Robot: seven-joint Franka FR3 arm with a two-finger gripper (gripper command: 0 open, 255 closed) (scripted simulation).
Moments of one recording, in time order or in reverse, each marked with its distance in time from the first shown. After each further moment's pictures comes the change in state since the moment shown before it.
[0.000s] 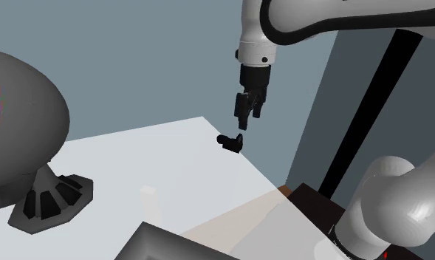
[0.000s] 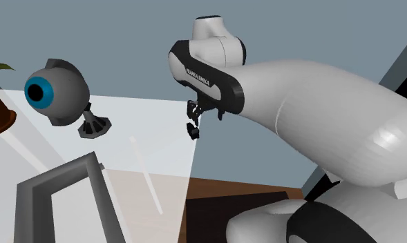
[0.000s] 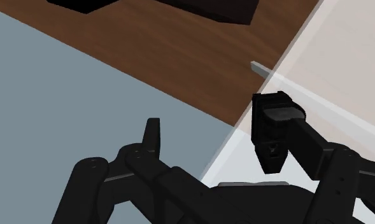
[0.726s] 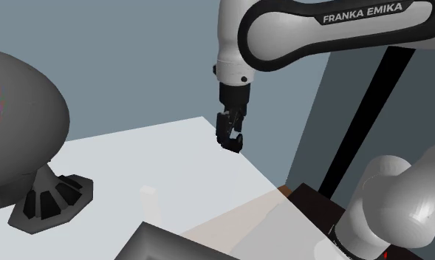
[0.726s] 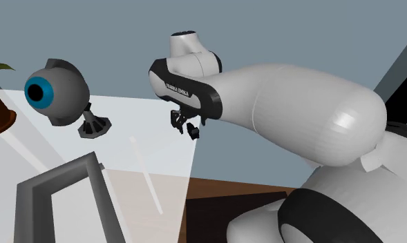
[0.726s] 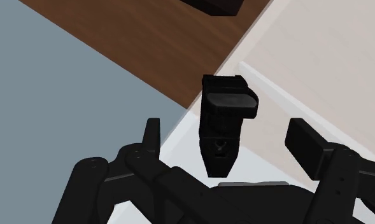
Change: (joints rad) arm 0.056 0.085 0.082 -0.020 0.015 0.119 0.002
